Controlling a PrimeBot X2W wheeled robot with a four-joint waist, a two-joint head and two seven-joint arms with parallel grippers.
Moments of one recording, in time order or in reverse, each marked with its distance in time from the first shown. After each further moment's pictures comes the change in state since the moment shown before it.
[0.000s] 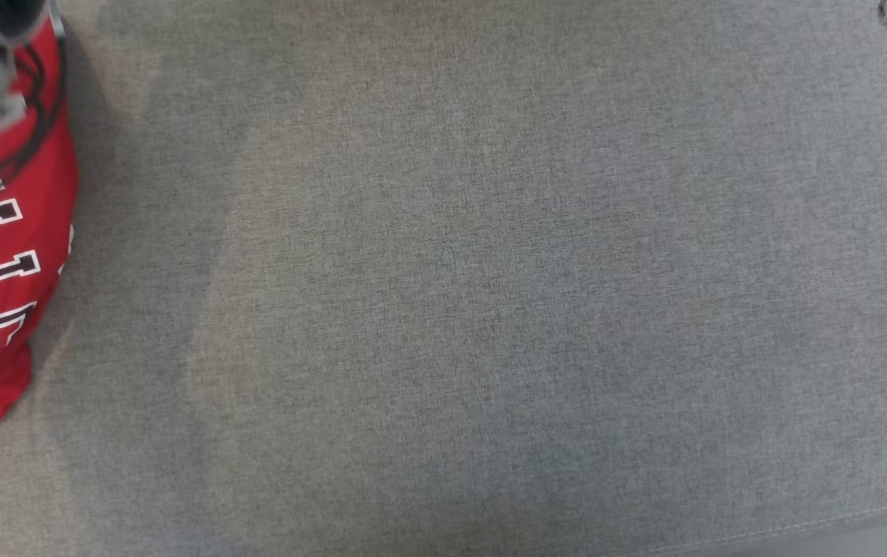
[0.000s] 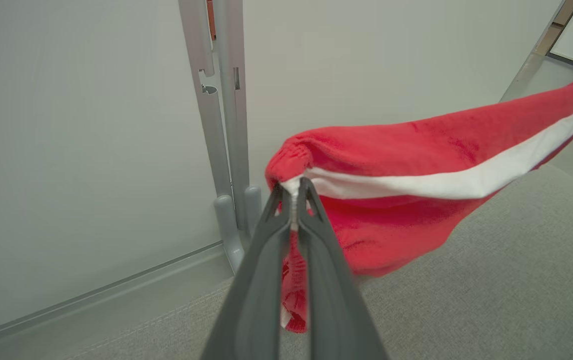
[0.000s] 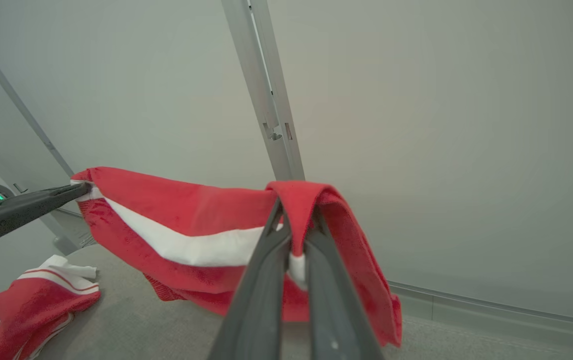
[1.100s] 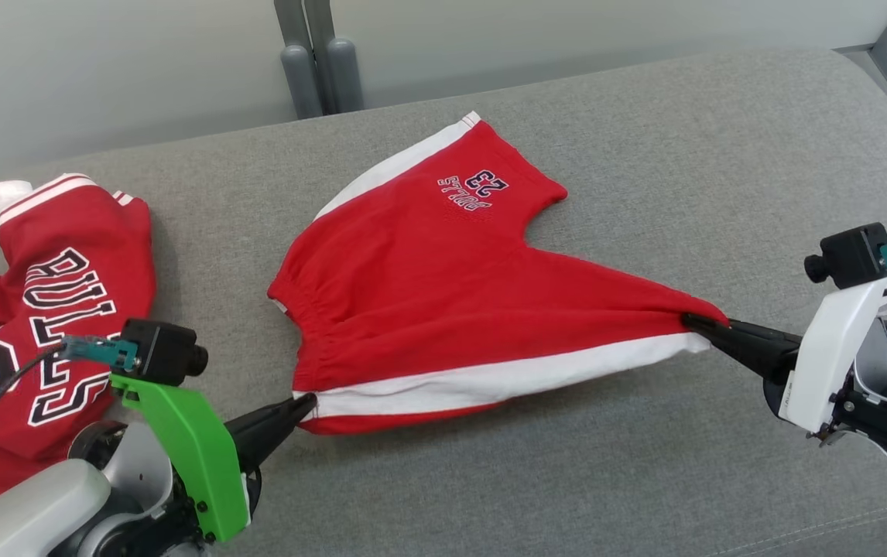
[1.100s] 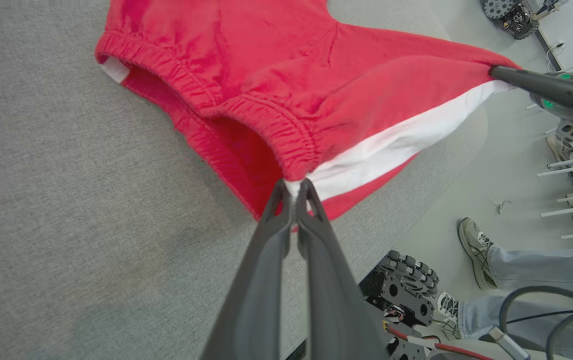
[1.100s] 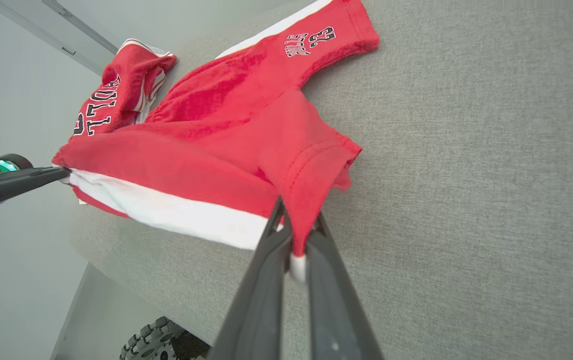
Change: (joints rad) left arm 0.935 0.441 -0.160 -0.903 -0.441 0.283 0.164; right arm 0.695 -0.436 0.338 -0.509 0.403 0.000 0.162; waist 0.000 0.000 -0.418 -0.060
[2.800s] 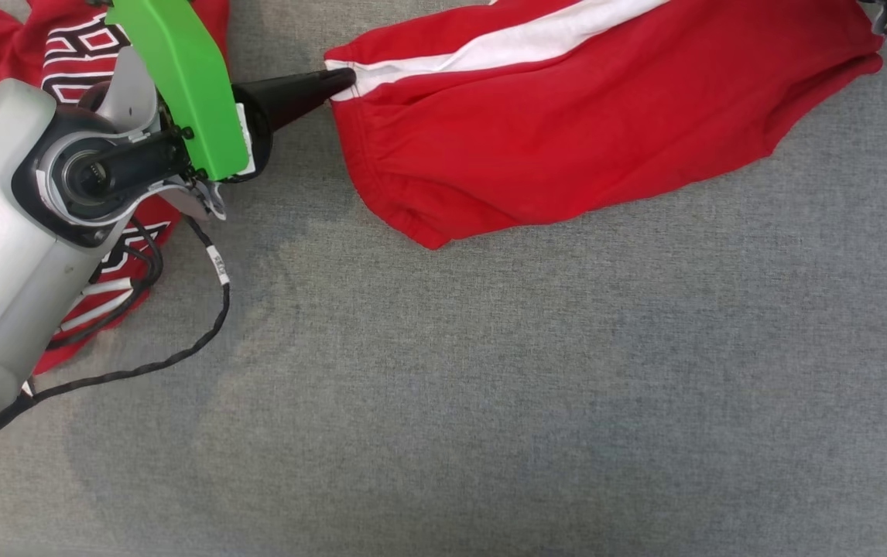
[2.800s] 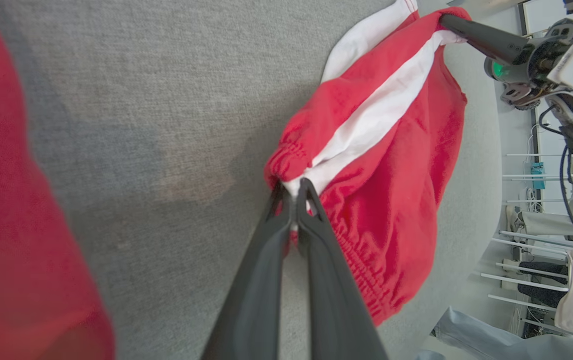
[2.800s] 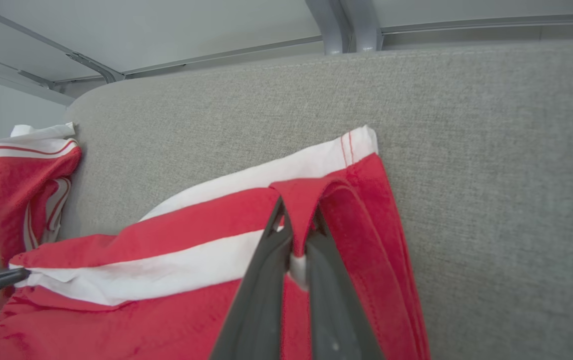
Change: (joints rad) left arm -0.610 -0.340 0.145 0.524 -0.161 -0.221 0.376; right arm -0.700 0.307 -0.125 0.660 -0.002 0.000 0.373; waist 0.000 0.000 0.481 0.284
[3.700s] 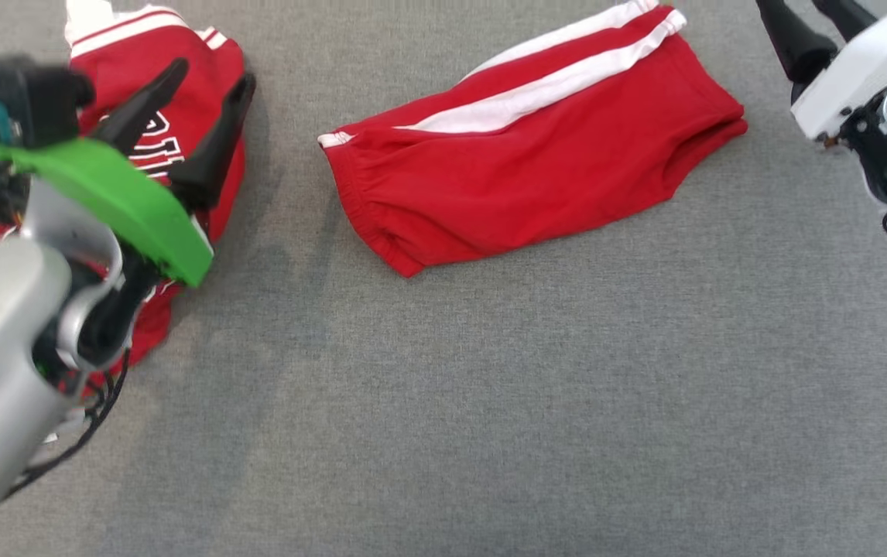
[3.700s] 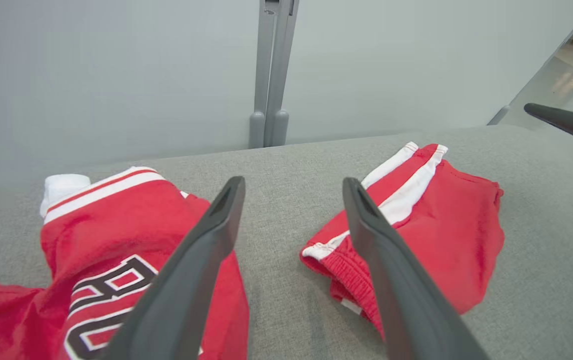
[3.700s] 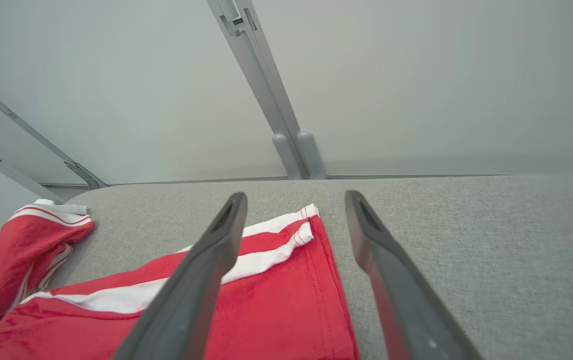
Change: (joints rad) left arm 0.244 0.156 0.000 -0.180 0.453 0.169 -0.617; right arm 0.278 0.023 -0.016 0.002 -0.155 0.000 -0.575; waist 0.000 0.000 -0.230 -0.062
